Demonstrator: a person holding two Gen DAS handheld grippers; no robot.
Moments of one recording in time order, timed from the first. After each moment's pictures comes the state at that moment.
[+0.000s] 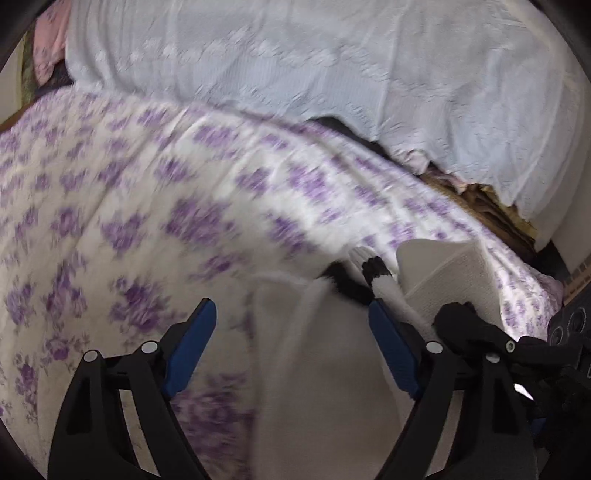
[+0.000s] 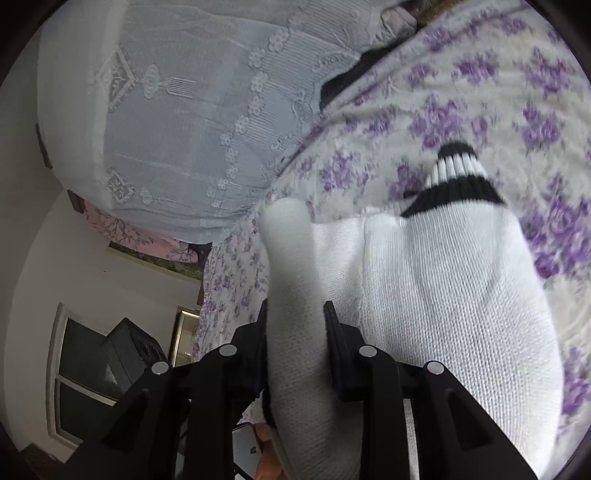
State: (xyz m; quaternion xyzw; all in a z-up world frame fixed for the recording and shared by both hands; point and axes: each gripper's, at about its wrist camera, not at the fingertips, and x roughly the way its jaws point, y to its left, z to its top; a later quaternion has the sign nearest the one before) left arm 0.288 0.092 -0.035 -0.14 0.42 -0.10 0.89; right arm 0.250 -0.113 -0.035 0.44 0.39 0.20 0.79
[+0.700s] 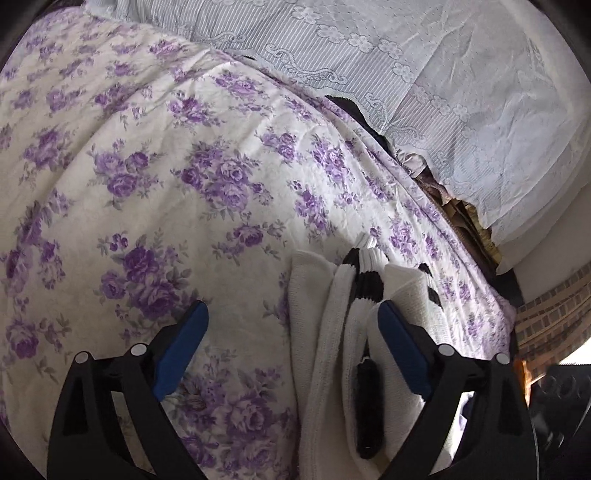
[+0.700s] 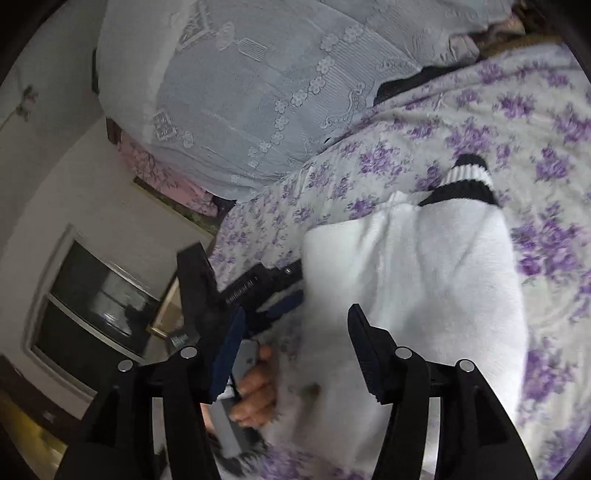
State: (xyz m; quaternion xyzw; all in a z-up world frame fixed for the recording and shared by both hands) left arm 0.300 0.138 -0.055 -0.23 0.44 -0.16 0.85; right arm 0.179 -0.117 -0.002 0.29 0.36 0.27 0.85
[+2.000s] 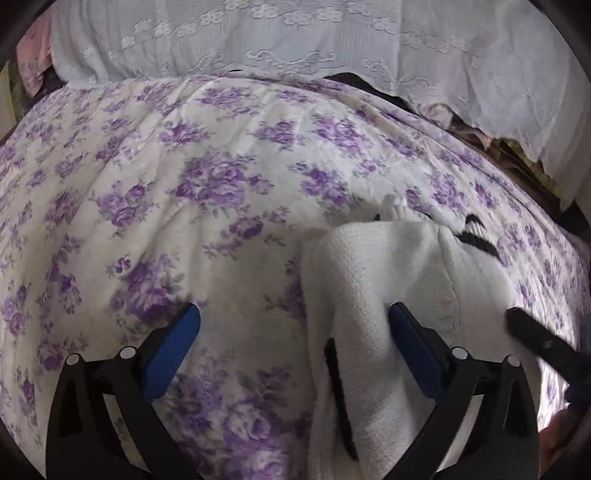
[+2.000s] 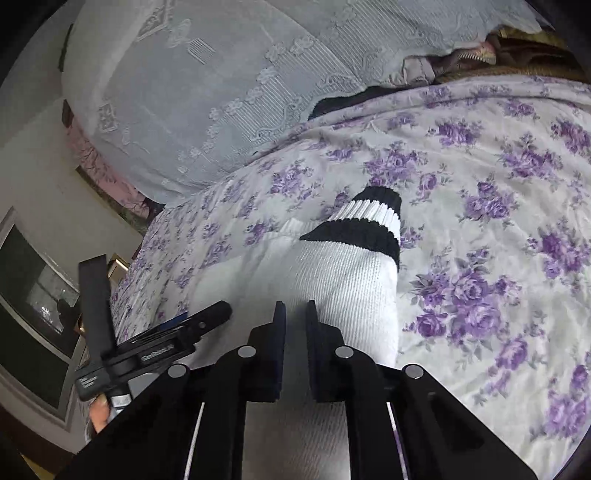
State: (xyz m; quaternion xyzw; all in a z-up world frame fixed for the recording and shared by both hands) left arm 0.299 0.100 -0.065 -0.07 0.45 -0.08 0.89; right arm 0.244 -0.154 -0.055 0.24 0.38 0.17 0.88
